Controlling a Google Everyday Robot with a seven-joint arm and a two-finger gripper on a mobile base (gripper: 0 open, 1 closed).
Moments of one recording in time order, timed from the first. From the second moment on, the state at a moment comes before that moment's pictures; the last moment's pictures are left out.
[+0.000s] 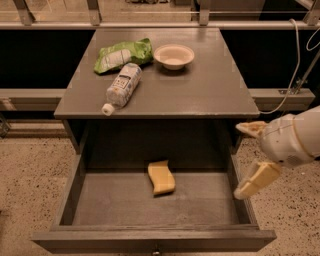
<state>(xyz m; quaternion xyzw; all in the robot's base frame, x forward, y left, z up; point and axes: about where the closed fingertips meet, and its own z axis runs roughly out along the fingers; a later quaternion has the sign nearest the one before) 0.436 -0.186 0.823 -0.60 0.74 0.12 0.28</state>
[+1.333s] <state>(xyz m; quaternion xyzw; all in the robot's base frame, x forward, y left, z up) 0.512 -0.072 0.729 -0.59 0.65 0.19 0.45</state>
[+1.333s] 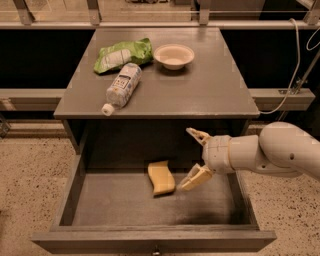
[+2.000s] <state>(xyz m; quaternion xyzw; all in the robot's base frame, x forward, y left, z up) 0.506 -0.031 0.659 -0.60 0.64 0.24 0.42</state>
